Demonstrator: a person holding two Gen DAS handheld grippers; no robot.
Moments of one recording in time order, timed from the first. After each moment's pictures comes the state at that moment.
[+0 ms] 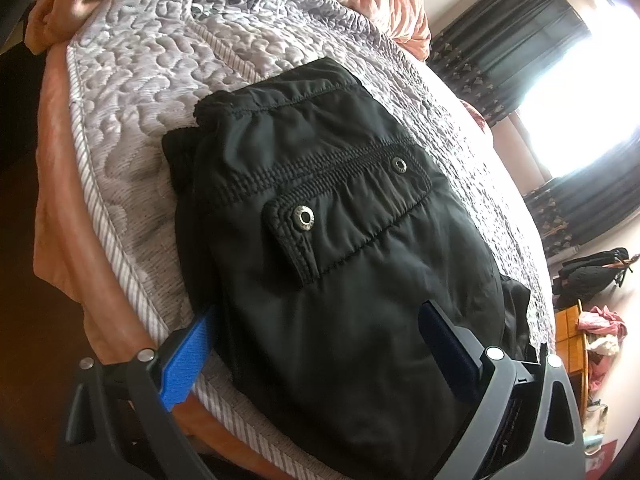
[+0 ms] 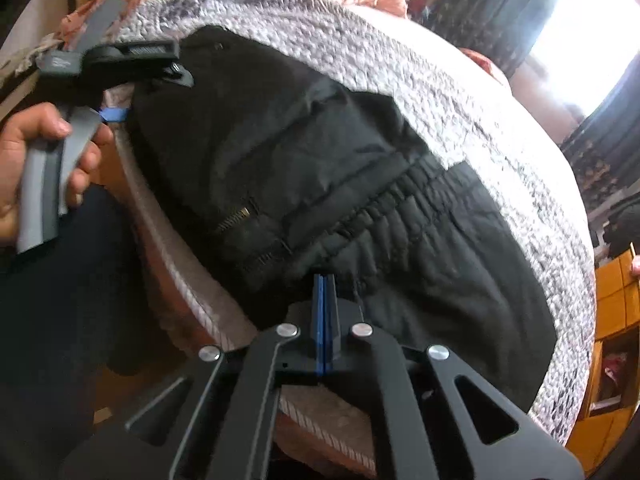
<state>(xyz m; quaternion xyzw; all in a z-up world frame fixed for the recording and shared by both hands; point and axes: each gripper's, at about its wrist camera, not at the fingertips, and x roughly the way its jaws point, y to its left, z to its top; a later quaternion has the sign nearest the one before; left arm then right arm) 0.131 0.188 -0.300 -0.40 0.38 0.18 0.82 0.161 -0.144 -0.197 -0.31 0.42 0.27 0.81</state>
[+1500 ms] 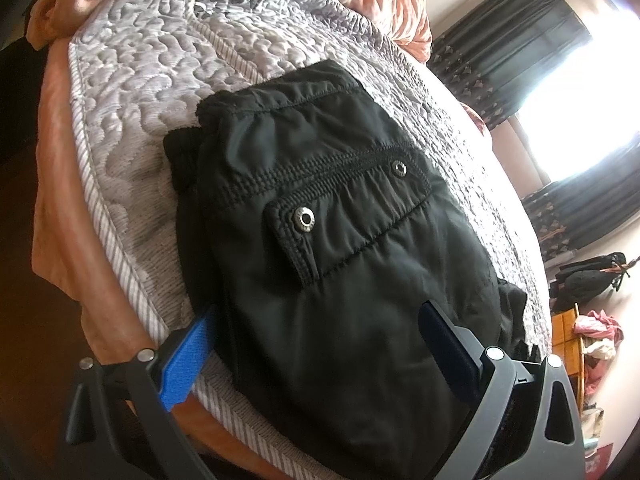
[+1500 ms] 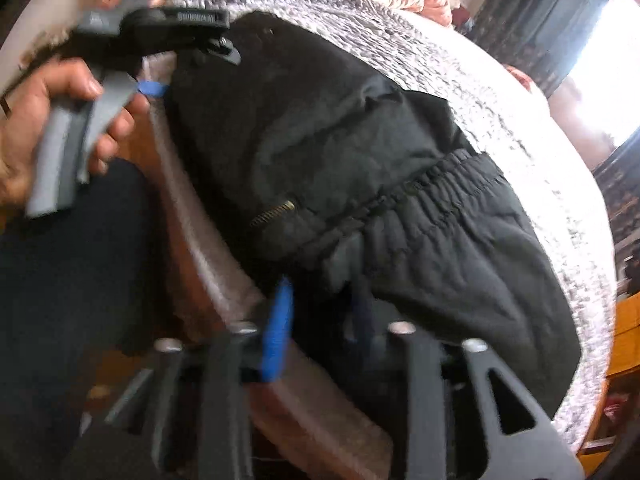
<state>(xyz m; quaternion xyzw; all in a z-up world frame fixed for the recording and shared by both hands) 0.127 0.191 -0.297 -0.41 0.37 0.17 0.81 0.161 -0.136 -0.213 -0.31 0.43 0.34 0.77</state>
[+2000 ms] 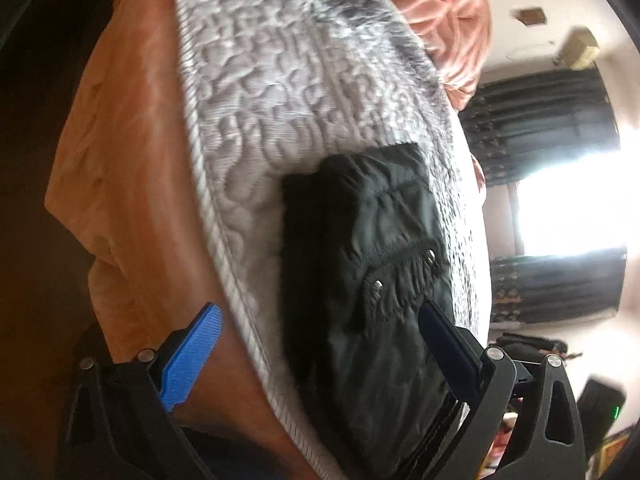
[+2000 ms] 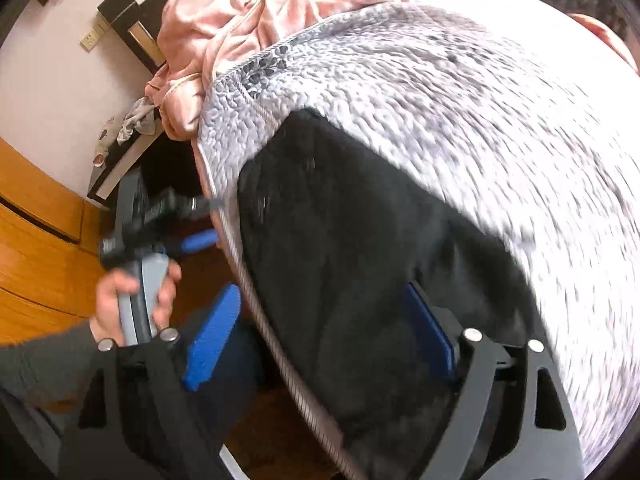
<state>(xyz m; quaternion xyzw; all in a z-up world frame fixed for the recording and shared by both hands) 0.074 0.274 -0.308 -0.59 0.32 0.17 0.72 0.318 -0.011 -0.116 -0.17 0.55 0.49 0.66</state>
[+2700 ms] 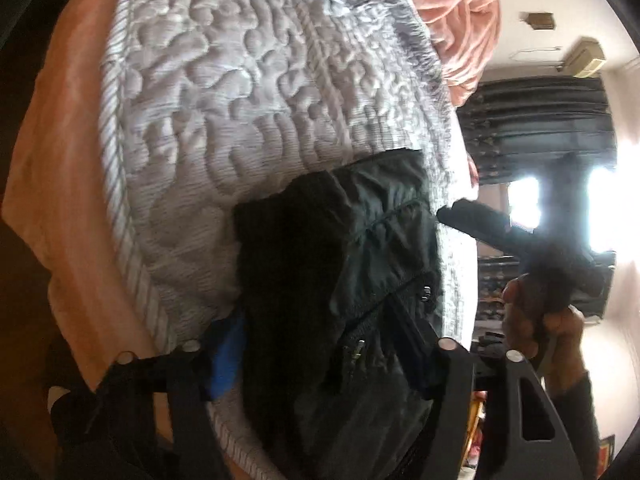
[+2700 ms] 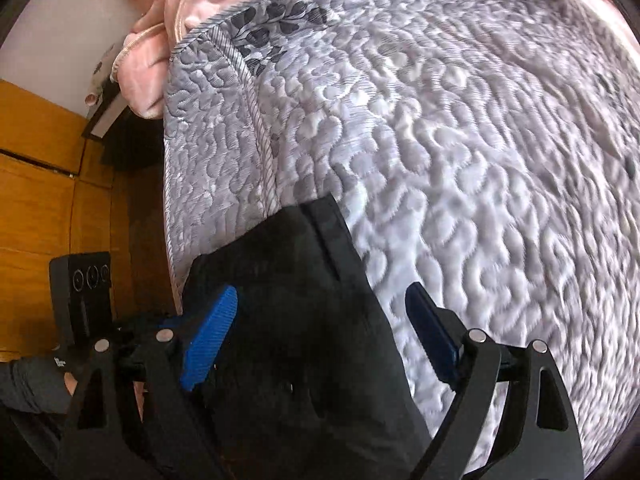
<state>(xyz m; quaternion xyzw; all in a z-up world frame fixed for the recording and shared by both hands) 0.129 0.293 -0.324 -0.61 0.33 0.14 0.71 0.401 0.226 -0.216 -0.30 0.59 0.55 0.51</state>
